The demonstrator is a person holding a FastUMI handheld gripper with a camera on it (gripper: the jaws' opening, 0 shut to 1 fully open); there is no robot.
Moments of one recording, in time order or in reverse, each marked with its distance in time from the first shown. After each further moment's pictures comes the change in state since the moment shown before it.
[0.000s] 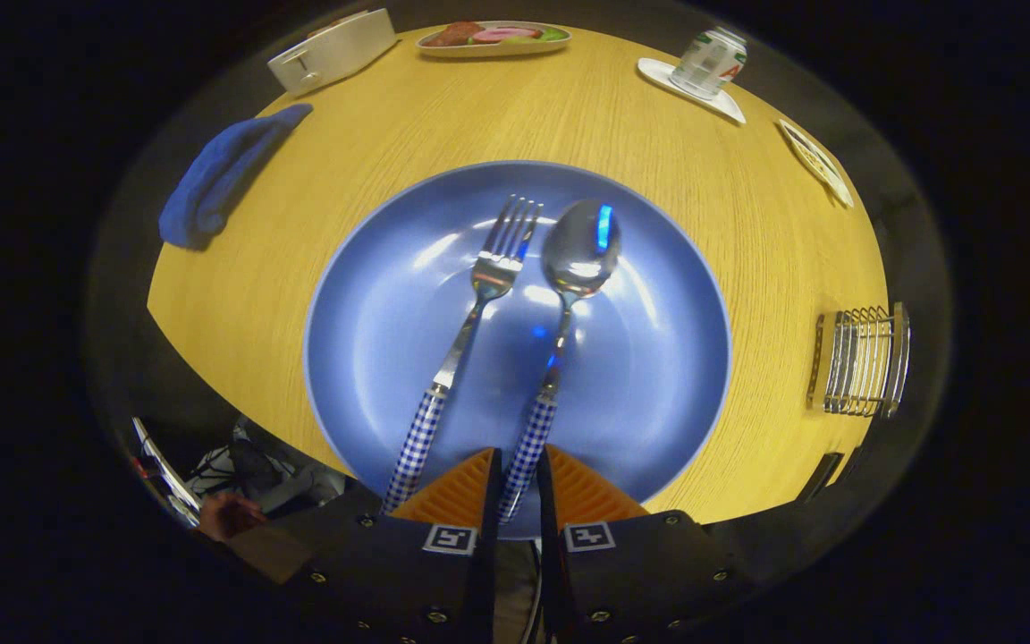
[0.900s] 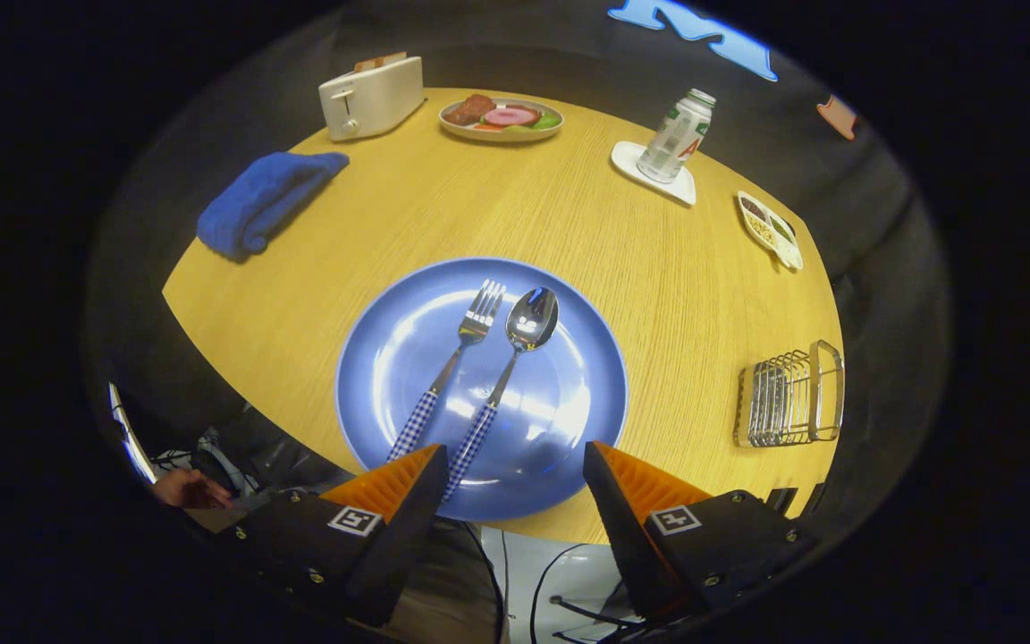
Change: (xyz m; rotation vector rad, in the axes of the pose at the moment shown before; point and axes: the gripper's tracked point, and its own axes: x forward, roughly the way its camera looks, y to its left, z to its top) arm -0.045 -0.023 0.002 -0.122 -0.251 -0.096
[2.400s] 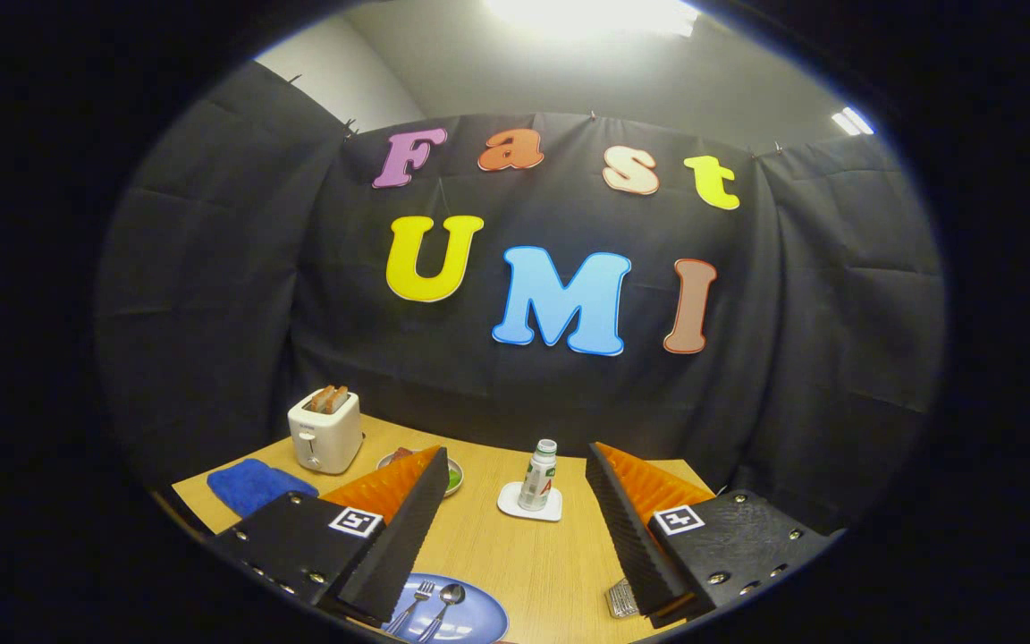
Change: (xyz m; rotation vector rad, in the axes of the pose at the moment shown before) arm -0.266 -0.090 0.154 0.158 -1.121 -0.237
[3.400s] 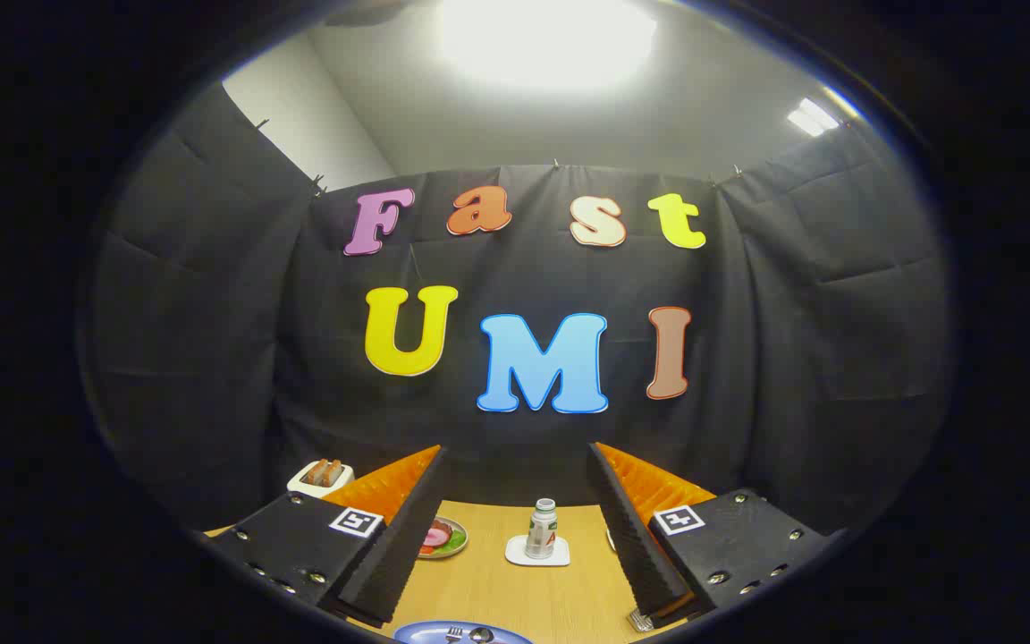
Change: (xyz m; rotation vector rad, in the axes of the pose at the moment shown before) arm -0.003 -0.016 0.084 0.096 -0.211 -0.089
